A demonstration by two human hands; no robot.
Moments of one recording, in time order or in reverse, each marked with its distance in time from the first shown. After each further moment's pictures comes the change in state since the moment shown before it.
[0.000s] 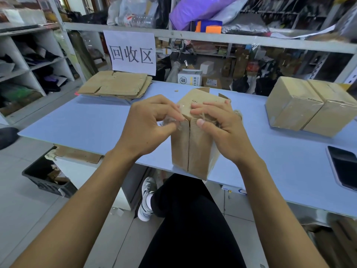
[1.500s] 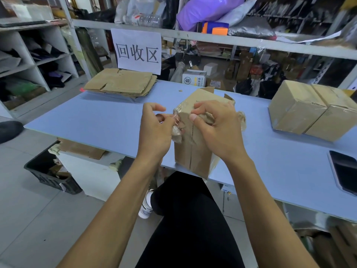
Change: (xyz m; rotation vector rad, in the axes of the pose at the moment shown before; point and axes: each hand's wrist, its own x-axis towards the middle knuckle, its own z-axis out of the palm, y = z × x) left_hand -0.015 0.015 0.028 -0.420 0.300 -0.748; right_hand 0.008 -0.013 0.027 -0.147 0.172 -0.038
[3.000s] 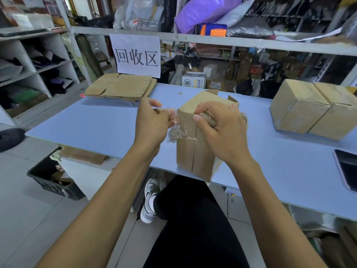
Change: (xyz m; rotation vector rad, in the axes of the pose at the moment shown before) left_hand 0.036 0.004 0.000 0.002 -0.001 -0.048; right_hand -0.001 0.002 -0.005 -0.138 0.034 -0.049
